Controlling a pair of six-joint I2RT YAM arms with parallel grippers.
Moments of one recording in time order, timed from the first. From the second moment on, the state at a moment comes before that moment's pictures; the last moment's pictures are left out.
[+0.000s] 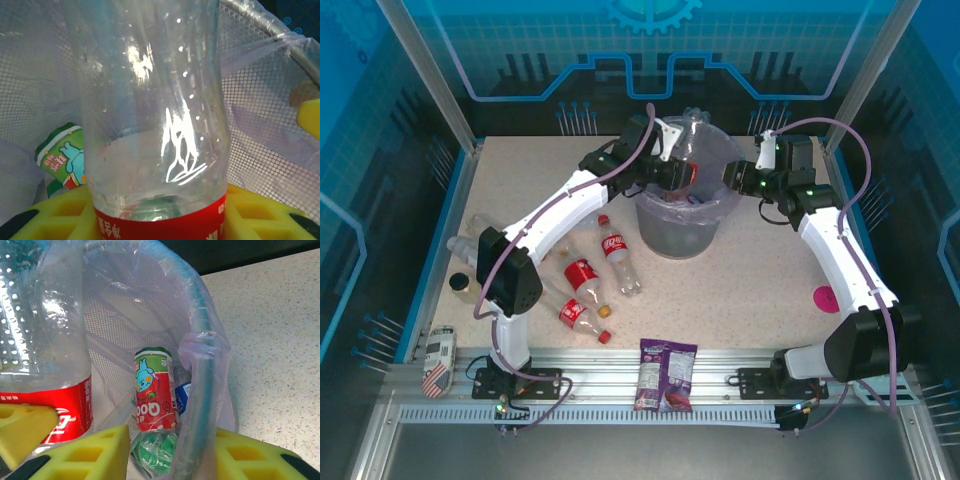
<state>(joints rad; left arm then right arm) -0.59 1.95 1.90 -0.57 0.24 -0.24 0.13 1.37 1.29 -0.53 -0.29 0.35</state>
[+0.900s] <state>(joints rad) -0.59 1.94 1.88 -0.55 0.27 -0.22 0.13 1.38 1.30 -0.54 -0.29 0.35</state>
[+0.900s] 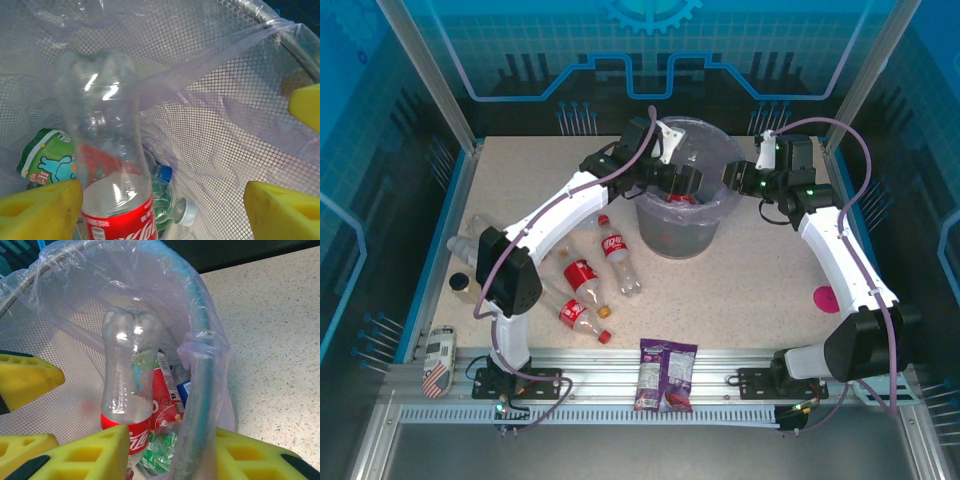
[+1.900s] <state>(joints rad) 0.11 1.45 1.21 -0.67 0.07 -0.54 0.13 1.39 1.33 -0.56 -0.29 0.33</state>
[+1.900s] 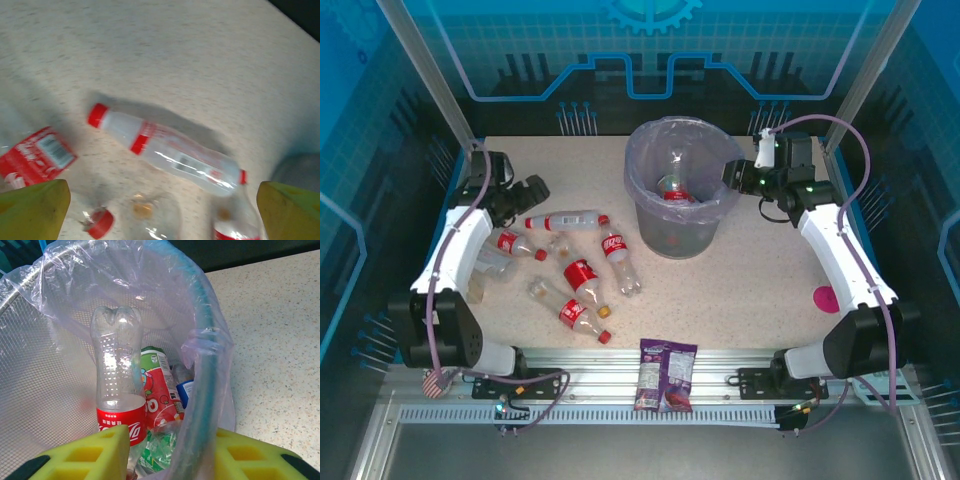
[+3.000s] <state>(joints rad) 0.23 1.76 1.15 -0.54 -0.15 -0.85 0.14 1.43 1.36 -0.56 -0.27 0.31</state>
